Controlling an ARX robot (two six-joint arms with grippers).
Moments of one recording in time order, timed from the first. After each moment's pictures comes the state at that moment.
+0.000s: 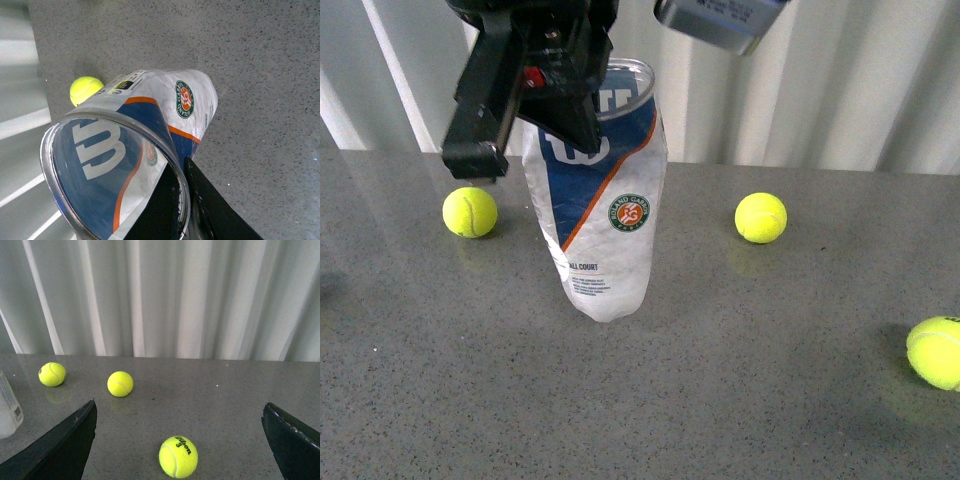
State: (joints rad) left arm -0.48 1.75 1.51 -0.80 -0.05 1.19; right arm 0.00 0.00 0.00 0.00 0.00 -0.01
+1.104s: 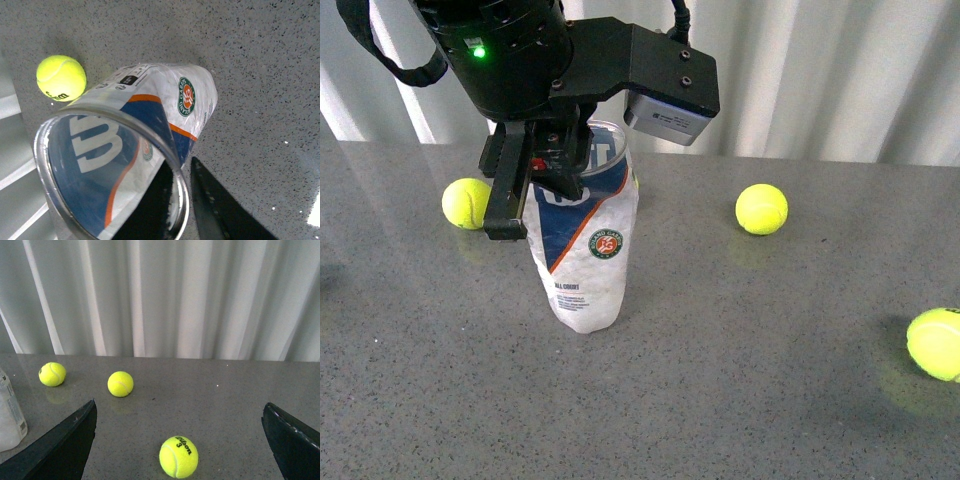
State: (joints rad) left arm -0.43 1.89 1.48 -0.68 -0.07 1.20; right arm 0.00 0.00 0.00 0.00 0.00 -0.01
